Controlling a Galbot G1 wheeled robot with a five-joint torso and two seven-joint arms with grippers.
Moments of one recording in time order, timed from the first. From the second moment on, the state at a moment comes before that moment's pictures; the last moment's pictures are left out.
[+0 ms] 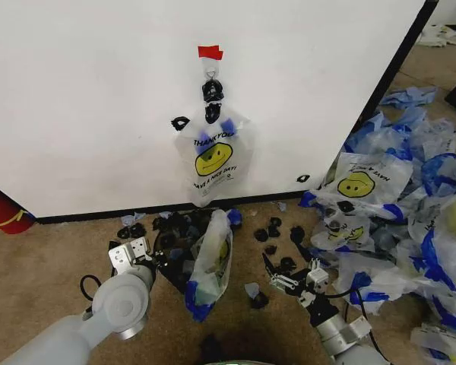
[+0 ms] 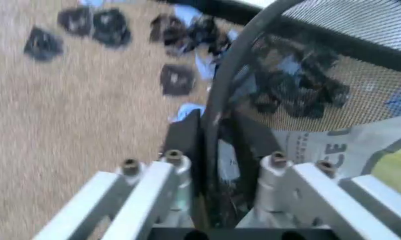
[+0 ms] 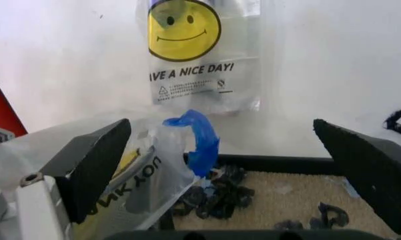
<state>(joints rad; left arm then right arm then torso) 1.05 -0.69 0.03 -2.15 -1.40 0.17 -0.98 -1.36 0.69 -0.12 2.00 0.51 0.55 0.32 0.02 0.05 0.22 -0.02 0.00</state>
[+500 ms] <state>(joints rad) 1.15 -0.63 -0.05 -2.18 -1.10 0.16 -0.85 -1.32 0.68 -0.17 2.08 0.59 0.47 0.41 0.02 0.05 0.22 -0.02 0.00</state>
